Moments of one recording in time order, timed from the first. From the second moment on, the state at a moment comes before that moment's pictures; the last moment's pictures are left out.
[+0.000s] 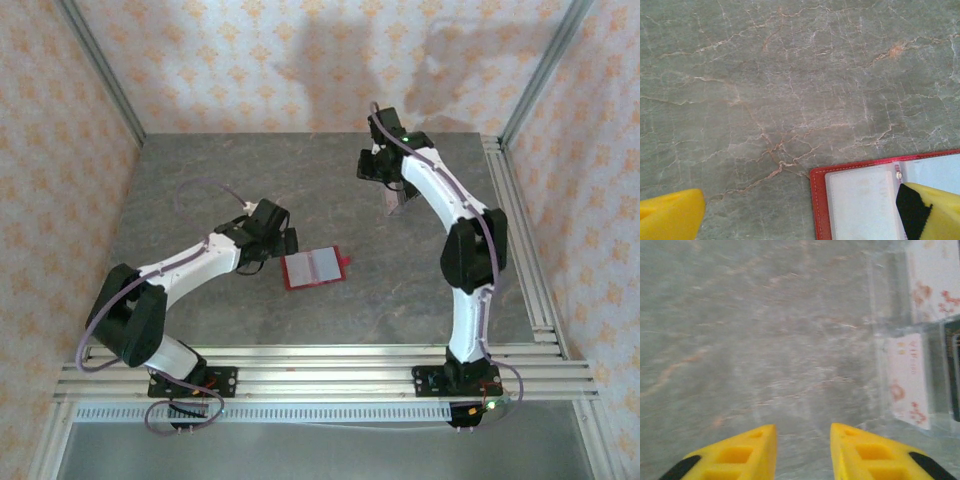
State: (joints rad) left arm -0.51 1.52 0.98 -0.52 -0.24 -0.65; right arm 0.37 2.07 1.96 -0.94 0.02 0.40
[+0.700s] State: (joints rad) left arm -0.50 1.55 1.00 -0.56 -0.21 -0.62; right arm 0.31 2.27 2.04 -1.09 0.31 0.28
